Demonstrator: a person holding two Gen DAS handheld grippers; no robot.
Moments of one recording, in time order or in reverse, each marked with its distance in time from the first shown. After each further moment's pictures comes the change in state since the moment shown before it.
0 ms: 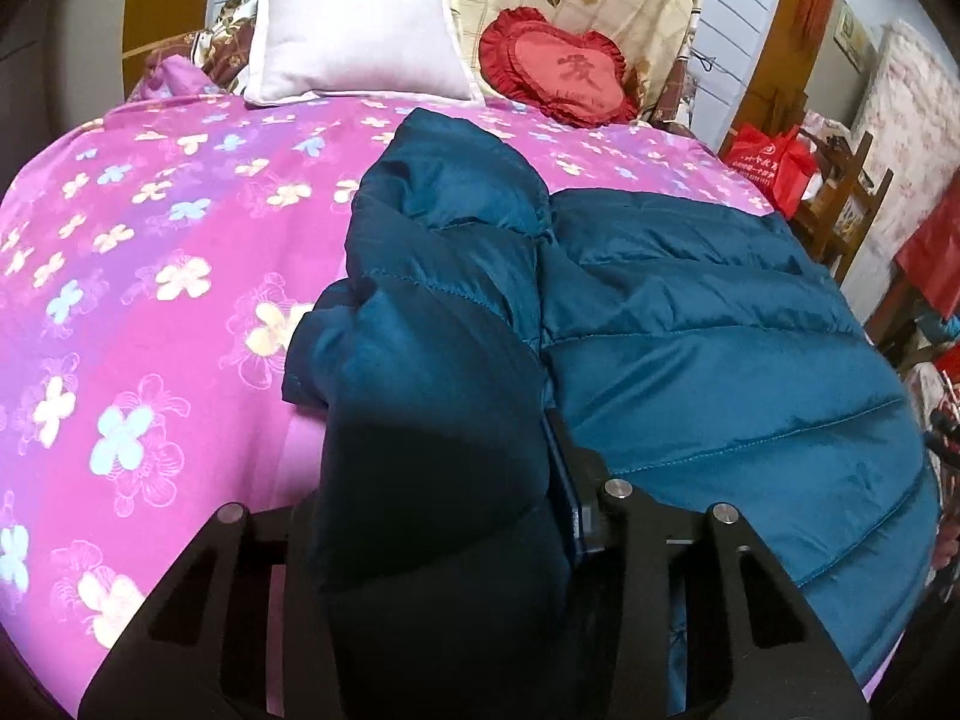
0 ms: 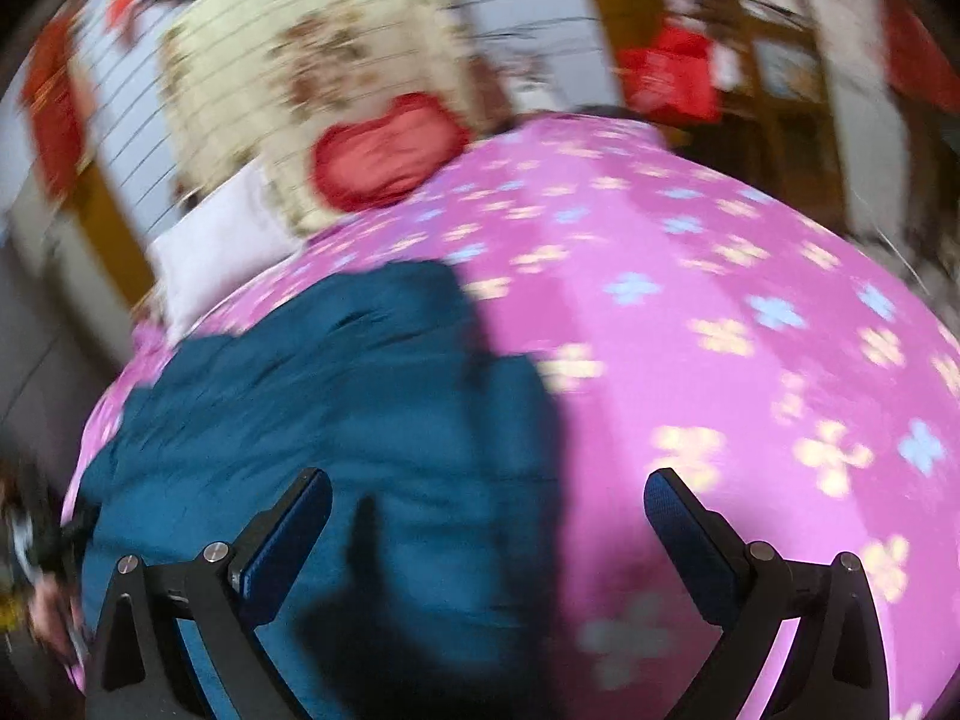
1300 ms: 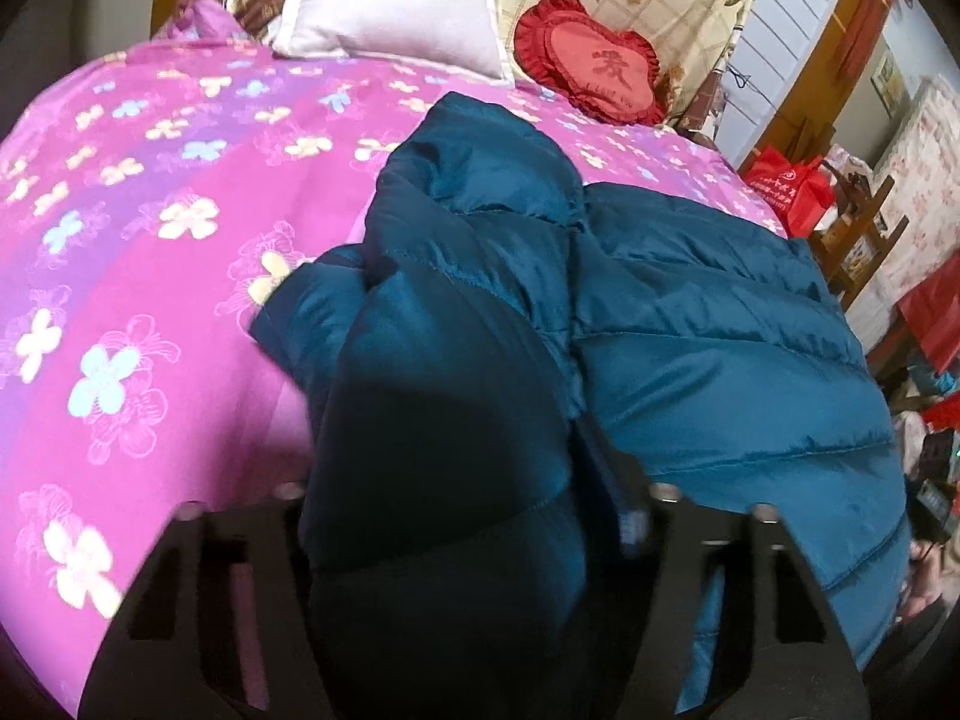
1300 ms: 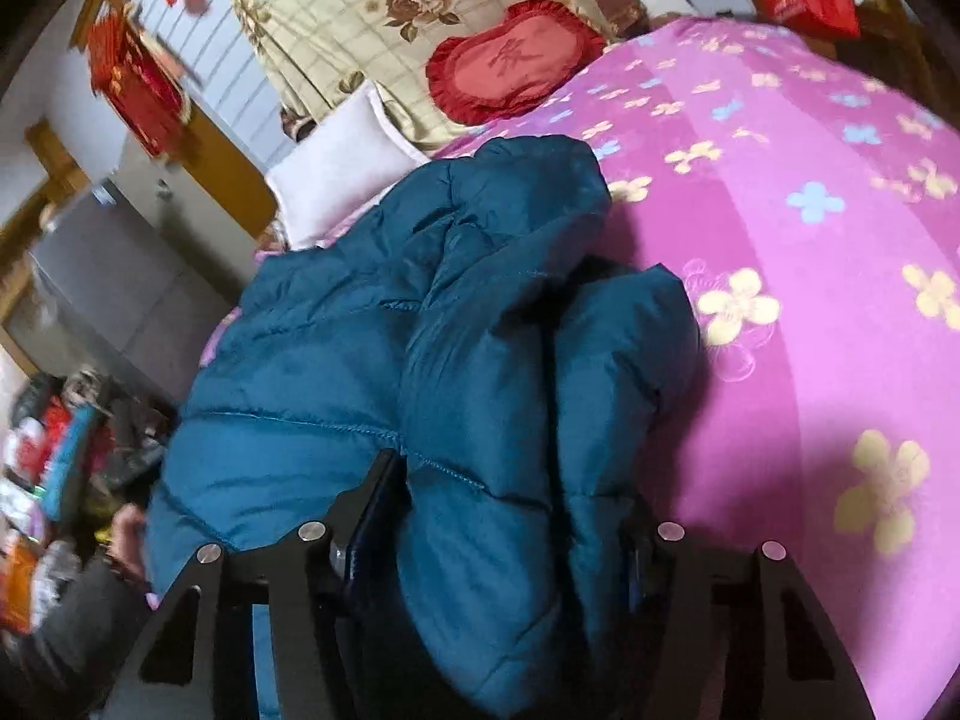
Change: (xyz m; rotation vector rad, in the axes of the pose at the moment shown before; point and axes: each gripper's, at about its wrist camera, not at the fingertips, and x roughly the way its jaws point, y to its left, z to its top) left arm 0.005 0.004 -0.003 -0.116 0.043 -0.011; right arm 0.084 -0.004 0.000 -0.049 0.242 0.489
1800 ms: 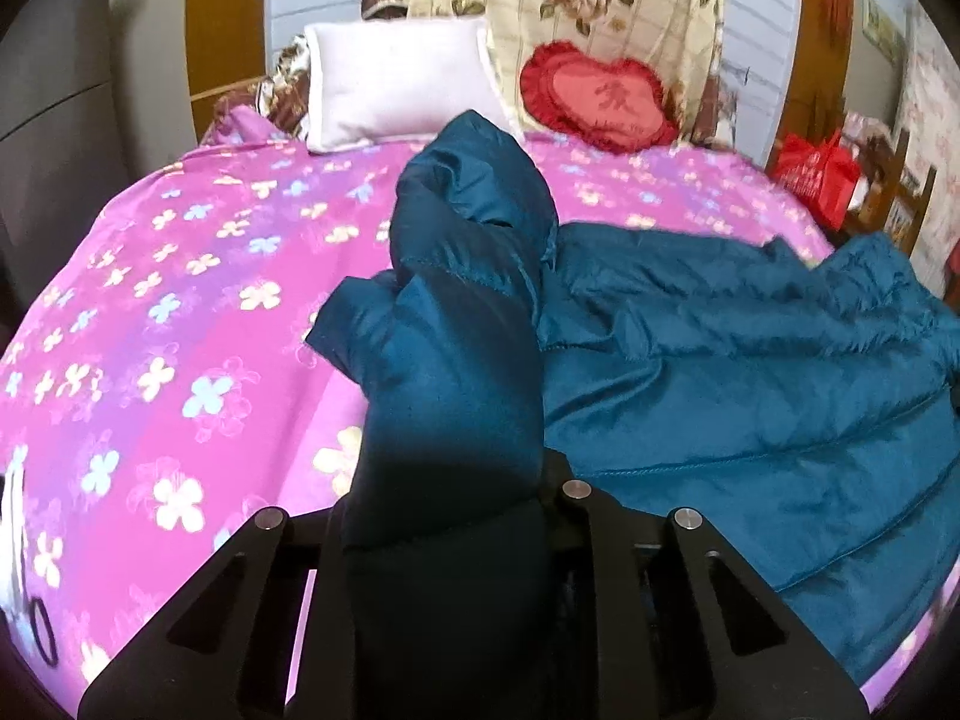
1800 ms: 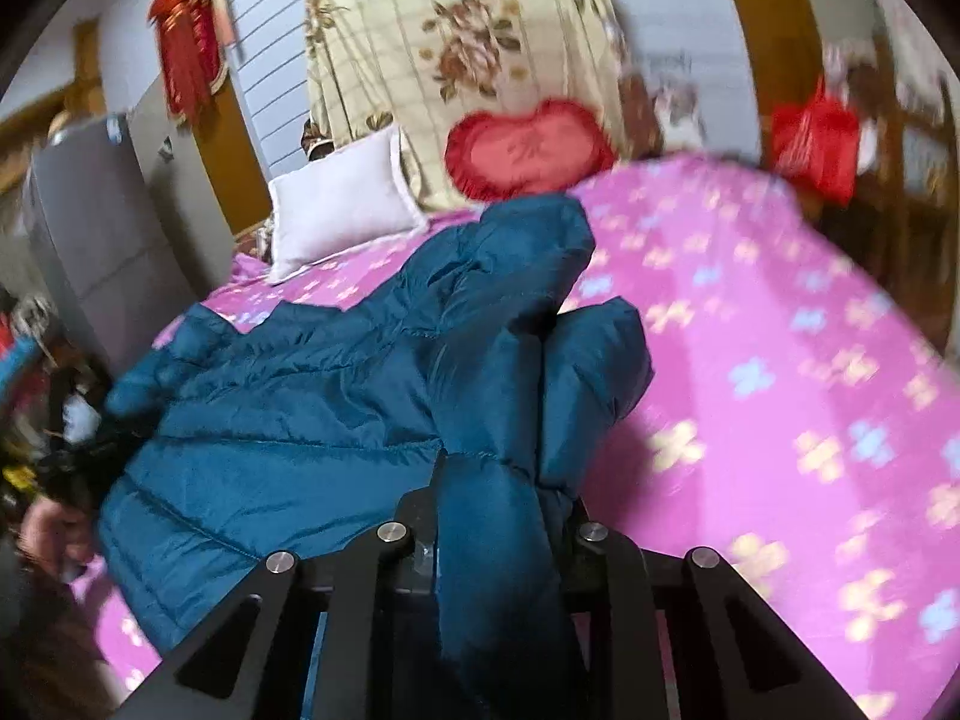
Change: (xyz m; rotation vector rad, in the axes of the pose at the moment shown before) left arm -0.066 -0.062 -0.029 0.104 -0.149 0.196; right arm -0.064 0.091 0.001 -0.350 -0.203 -0.317
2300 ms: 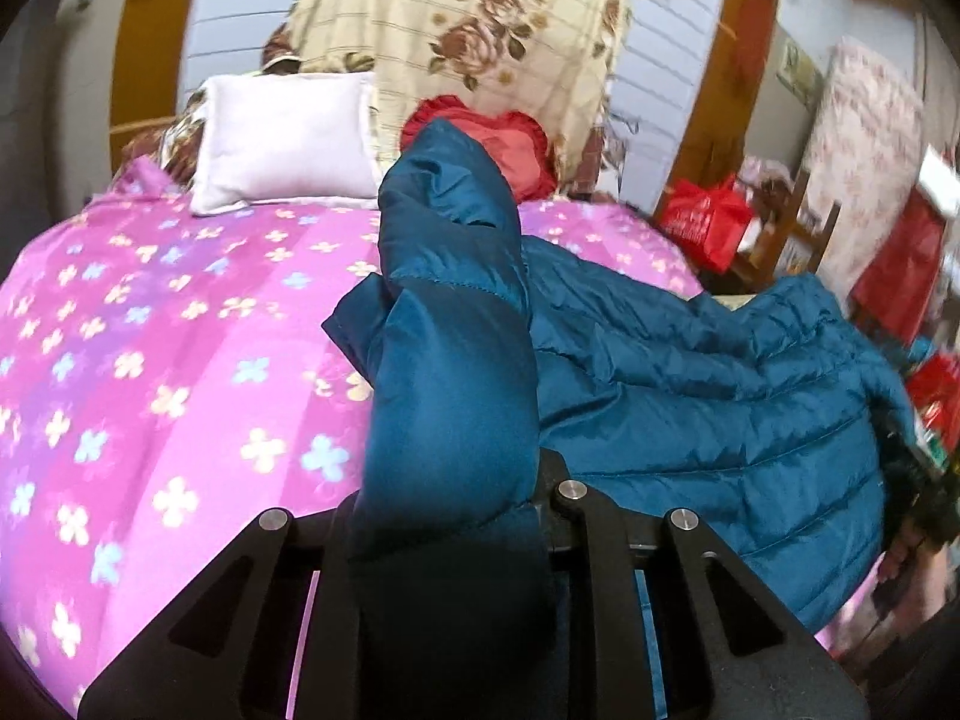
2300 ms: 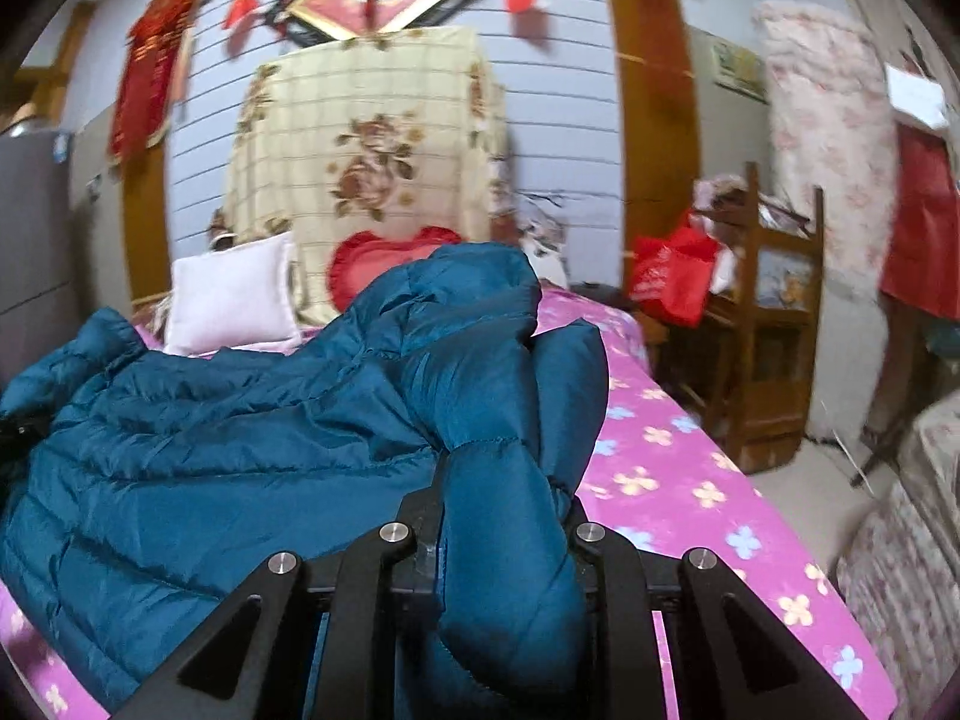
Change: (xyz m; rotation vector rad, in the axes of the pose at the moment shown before) left arm -0.040 -0.107 0.047 0.025 -0.067 -0.230; right arm -0.084 -0.070 0.010 0.040 -0.221 -0.281
